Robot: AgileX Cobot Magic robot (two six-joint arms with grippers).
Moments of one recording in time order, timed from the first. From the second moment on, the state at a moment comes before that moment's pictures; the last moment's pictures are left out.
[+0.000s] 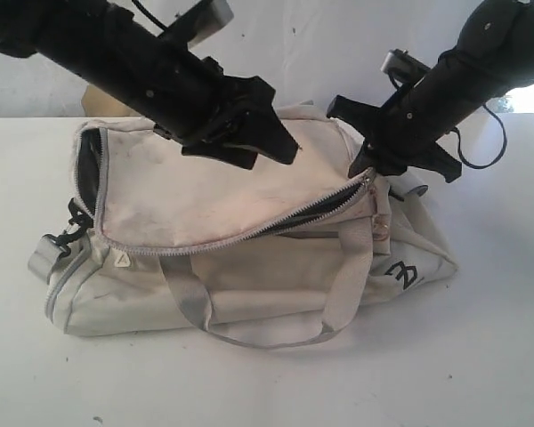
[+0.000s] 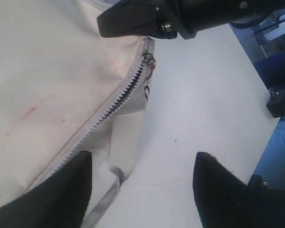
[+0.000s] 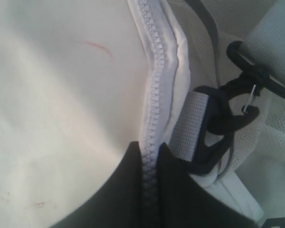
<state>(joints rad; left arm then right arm) -0.50 1.78 -1.50 -0.84 0.96 0.49 0.23 1.90 -1.46 0.46 0.81 0.18</state>
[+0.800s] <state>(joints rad) -0.69 1.88 -1.34 -1.32 0.73 1.03 0.23 1.90 -1.46 0.49 0.79 0.06</state>
